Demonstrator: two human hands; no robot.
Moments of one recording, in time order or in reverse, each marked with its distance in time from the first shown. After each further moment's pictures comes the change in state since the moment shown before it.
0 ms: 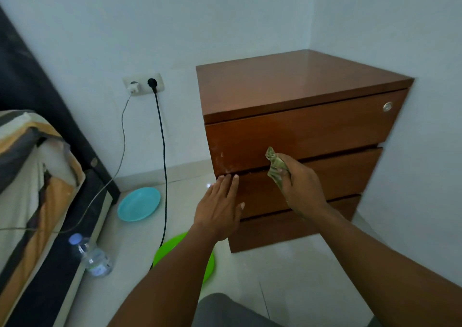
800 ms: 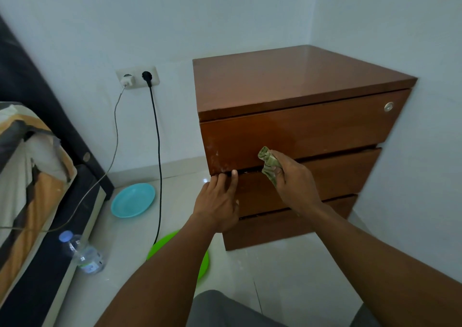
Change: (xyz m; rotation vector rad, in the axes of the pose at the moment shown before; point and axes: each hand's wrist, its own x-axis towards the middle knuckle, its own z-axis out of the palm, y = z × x) left_hand 0.022 0.000 0.003 0.130 -0.015 0.041; right_hand 0.012 0.009 0.010 -0.065 0.007 -0.053
